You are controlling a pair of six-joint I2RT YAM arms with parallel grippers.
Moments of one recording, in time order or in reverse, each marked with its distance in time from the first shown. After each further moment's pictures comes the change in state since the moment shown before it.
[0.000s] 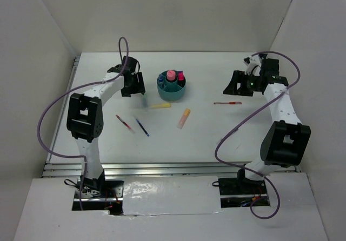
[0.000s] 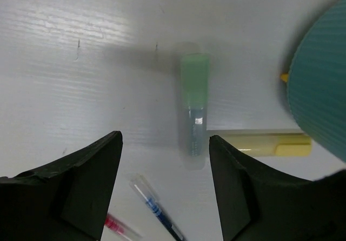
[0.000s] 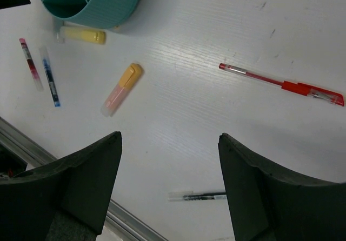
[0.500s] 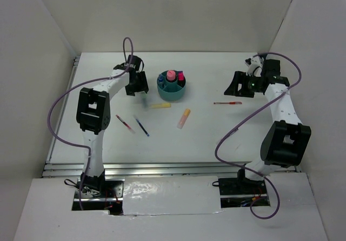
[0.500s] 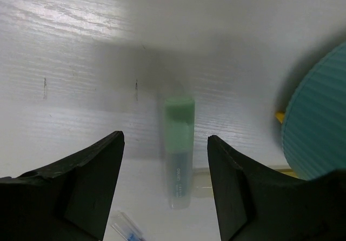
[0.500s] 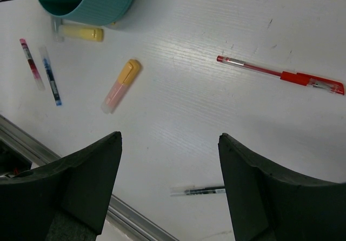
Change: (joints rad) left arm -0.001 0.192 0.188 -0.031 0.019 -0.045; right arm -0.023 0.000 0.000 -0.029 0.000 0.004
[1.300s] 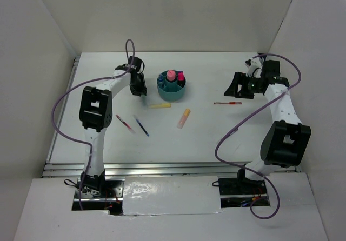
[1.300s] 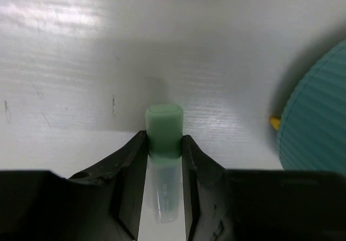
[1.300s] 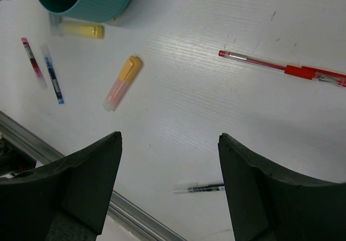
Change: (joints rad) left arm 0.007 0.069 0.030 0.006 0.082 0.011; right arm -0.002 0.000 -0.011 -0.007 -0.001 0.011
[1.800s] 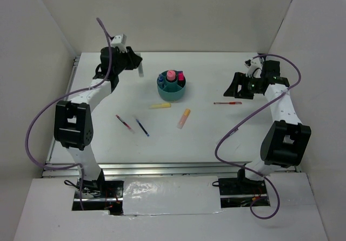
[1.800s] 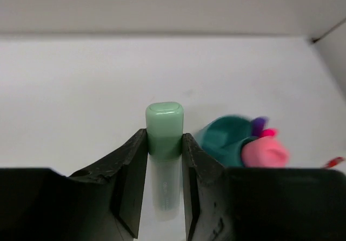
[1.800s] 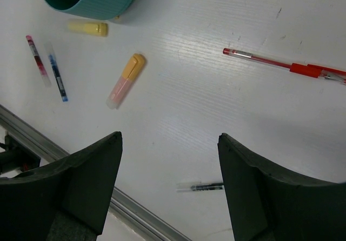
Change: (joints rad) left arm 0.103 -0.393 -0.403 0.863 0.226 0.150; right arm -0.002 0.000 0.000 -0.011 -0.015 0.000
